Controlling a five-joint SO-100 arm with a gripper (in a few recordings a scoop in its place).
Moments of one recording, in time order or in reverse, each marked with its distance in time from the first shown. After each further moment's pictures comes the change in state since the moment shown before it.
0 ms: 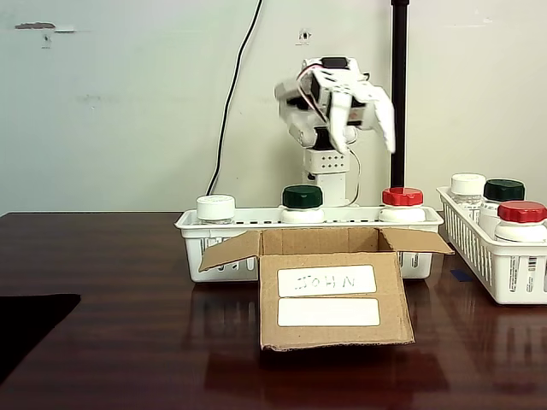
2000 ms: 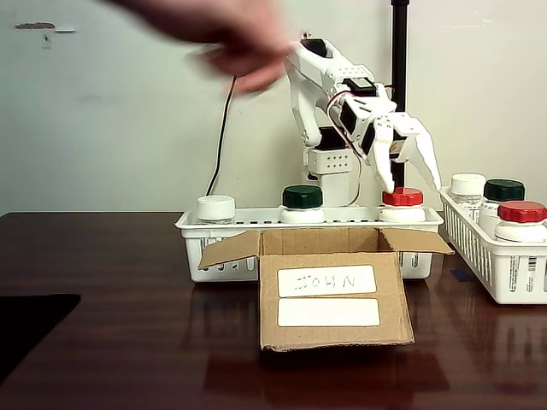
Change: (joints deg) arm -3.3 -31.1 -0.9 -30.1 0.4
